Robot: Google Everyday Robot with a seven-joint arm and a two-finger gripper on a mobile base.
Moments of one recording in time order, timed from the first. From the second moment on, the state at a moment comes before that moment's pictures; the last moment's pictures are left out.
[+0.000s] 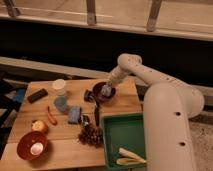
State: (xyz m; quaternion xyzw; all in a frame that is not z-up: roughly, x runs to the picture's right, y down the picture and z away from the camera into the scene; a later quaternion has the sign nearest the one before) arm 0.049 -0.034 0.951 -0.30 0.08 0.81 0.50
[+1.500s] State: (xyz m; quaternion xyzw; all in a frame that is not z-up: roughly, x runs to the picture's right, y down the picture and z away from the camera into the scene) arm 0.032 -0.047 0.948 -0.31 0.06 0.80 0.50
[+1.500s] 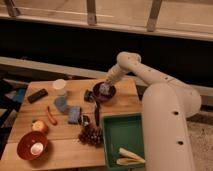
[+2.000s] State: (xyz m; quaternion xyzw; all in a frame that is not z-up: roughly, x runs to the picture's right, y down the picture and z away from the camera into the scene) arm 0.012 -0.018 0.925 -0.34 0.06 0.79 0.51
